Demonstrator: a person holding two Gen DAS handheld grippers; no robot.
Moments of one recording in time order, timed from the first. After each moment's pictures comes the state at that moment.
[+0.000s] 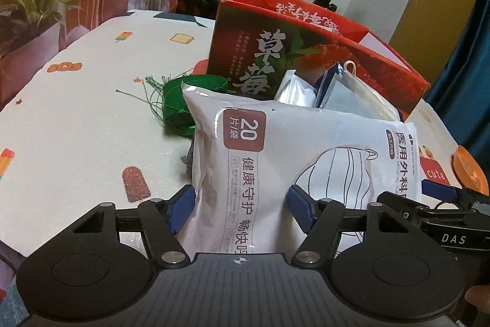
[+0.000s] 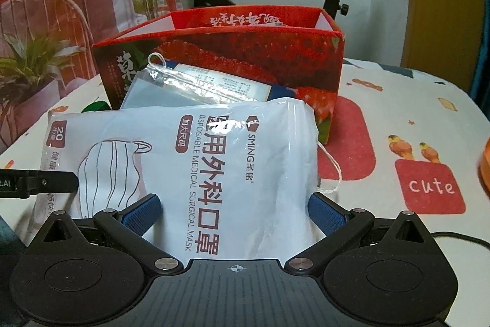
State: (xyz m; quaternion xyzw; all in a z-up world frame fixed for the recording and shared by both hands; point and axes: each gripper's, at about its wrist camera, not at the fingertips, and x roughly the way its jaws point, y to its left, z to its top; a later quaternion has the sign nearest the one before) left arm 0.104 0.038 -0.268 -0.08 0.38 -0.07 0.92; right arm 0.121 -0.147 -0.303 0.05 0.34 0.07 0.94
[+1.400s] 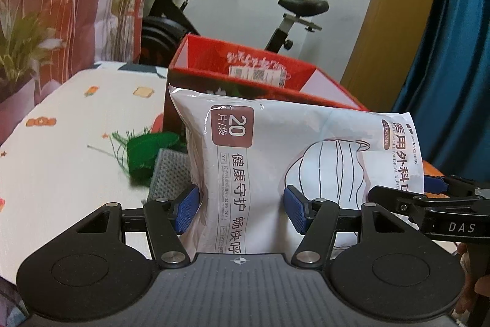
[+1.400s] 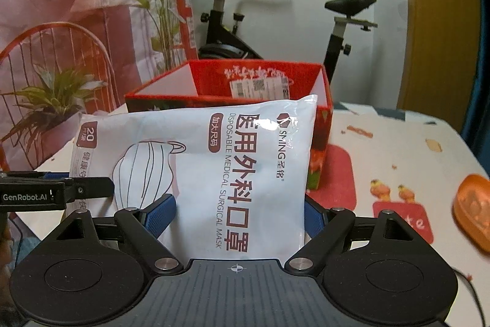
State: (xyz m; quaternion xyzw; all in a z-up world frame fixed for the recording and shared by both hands) left arm 0.082 0.027 -0.235 -0.07 0.30 -0.14 0.94; right arm 0.079 -0.151 -0.238 0.03 0.28 0.08 0.96
